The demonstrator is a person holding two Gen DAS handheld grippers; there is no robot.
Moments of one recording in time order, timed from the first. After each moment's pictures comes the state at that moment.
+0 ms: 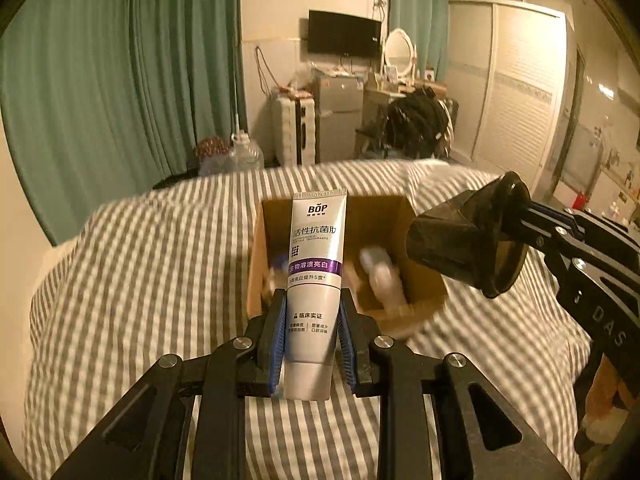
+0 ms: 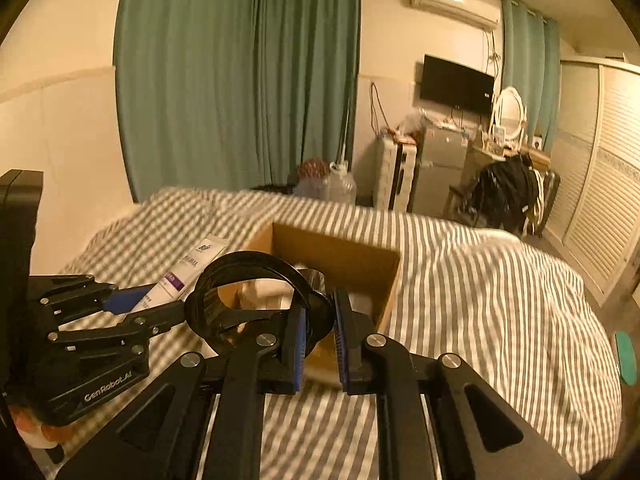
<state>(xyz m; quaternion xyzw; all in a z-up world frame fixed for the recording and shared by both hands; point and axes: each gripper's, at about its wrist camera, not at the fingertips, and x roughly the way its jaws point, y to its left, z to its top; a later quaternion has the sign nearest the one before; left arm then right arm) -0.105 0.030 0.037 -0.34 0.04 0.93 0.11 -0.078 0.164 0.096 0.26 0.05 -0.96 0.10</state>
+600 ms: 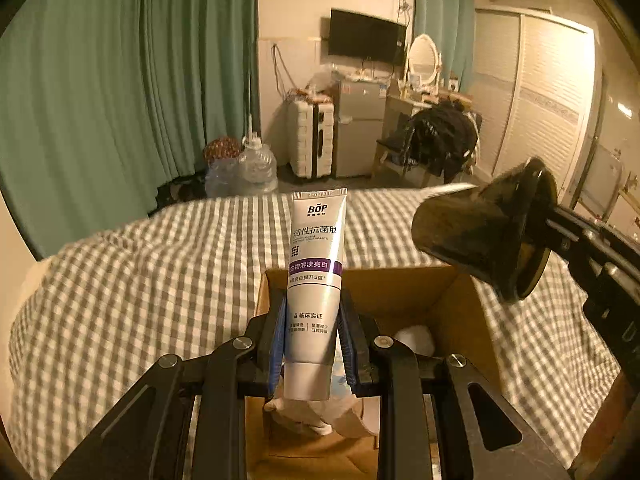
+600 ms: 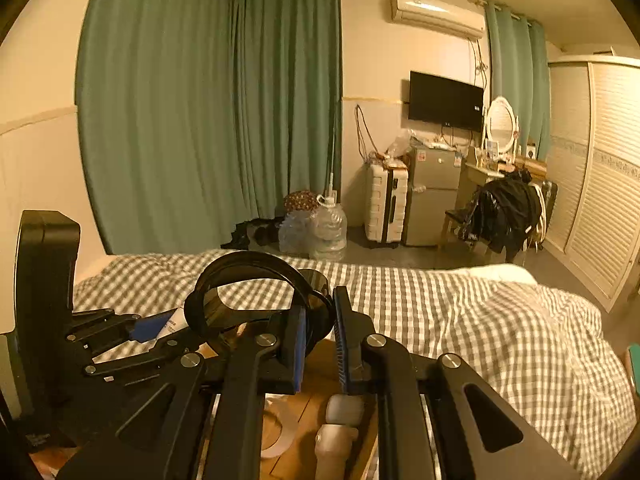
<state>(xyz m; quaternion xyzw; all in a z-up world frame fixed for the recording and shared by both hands) -0.246 0.046 0.009 -0.35 0.02 0.93 0.08 -0.213 0.158 0.109 0.23 0.02 -0.97 0.09</state>
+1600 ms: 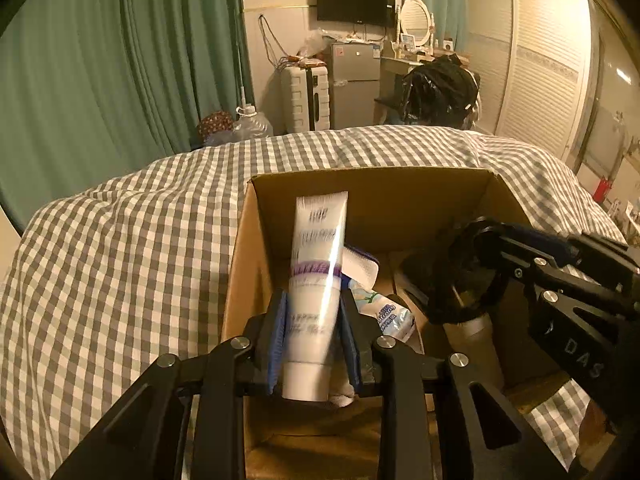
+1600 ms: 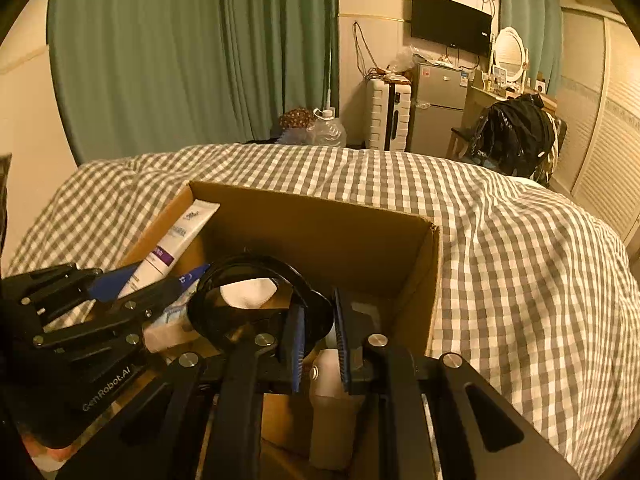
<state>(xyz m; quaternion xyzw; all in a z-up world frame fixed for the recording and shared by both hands) -0.231 0.053 -0.059 -0.38 0.07 0.92 0.09 -0.249 0.182 -0.013 0.36 0.01 -0.93 0.08</state>
